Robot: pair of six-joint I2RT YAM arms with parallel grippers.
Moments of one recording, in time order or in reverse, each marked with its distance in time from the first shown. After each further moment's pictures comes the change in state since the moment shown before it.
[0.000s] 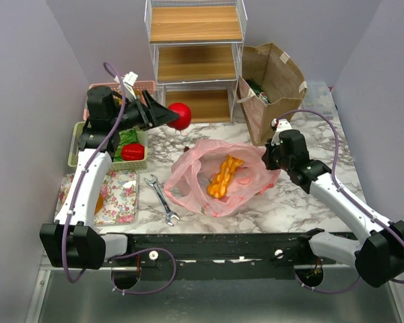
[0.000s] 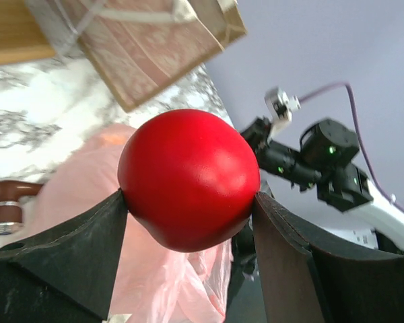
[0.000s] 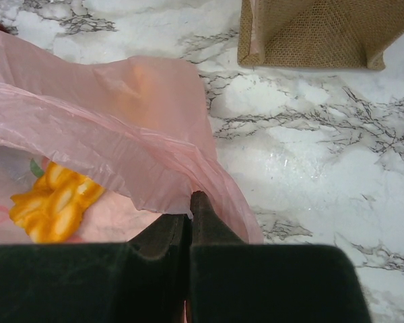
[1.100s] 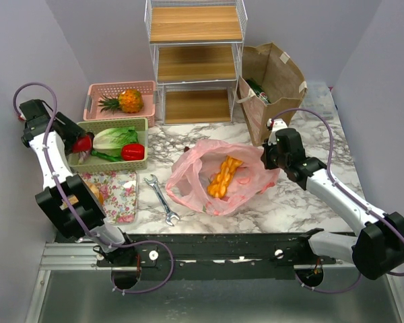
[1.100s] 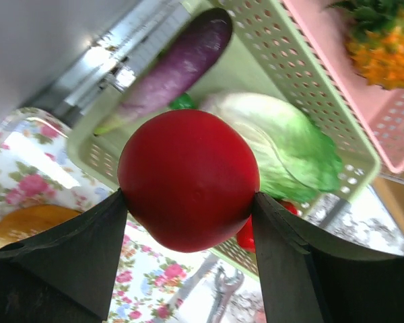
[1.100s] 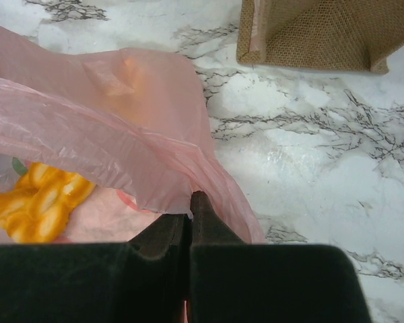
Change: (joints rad) left arm 0.662 0.282 0.202 -0.554 -0.730 0.240; right arm 0.000 0.065 0.014 0.007 -0.002 -0.043
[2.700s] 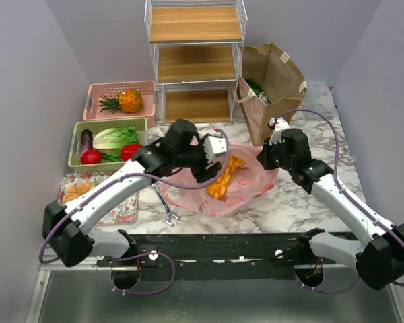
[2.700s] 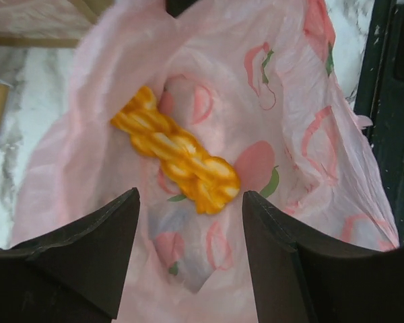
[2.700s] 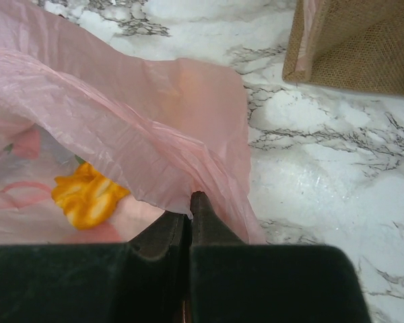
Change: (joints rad) left arm -1.265 -0.309 -0.219 0.216 0.319 0.859; right arm 0.000 -0.083 -0.009 0.010 -0.143 0.009
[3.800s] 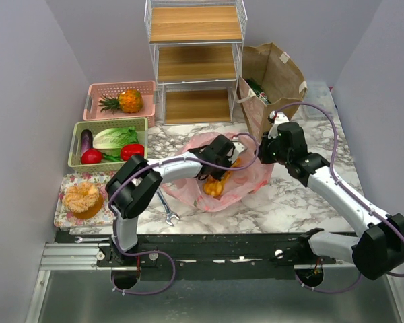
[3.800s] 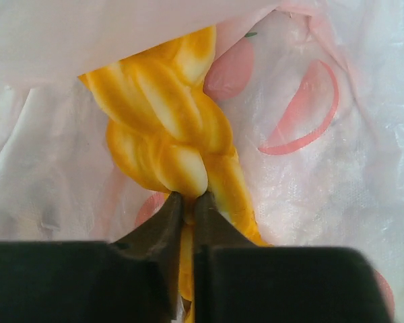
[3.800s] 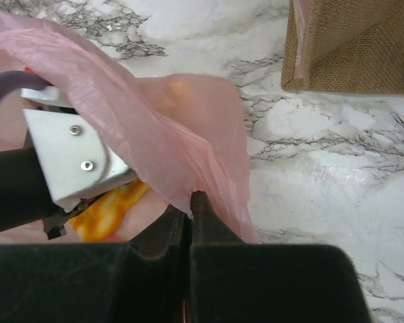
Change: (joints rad) left arm -0.133 0.685 0.056 0.279 -0.486 -0.368; right arm 0.000 0.082 0.079 -0.003 0.038 0.105
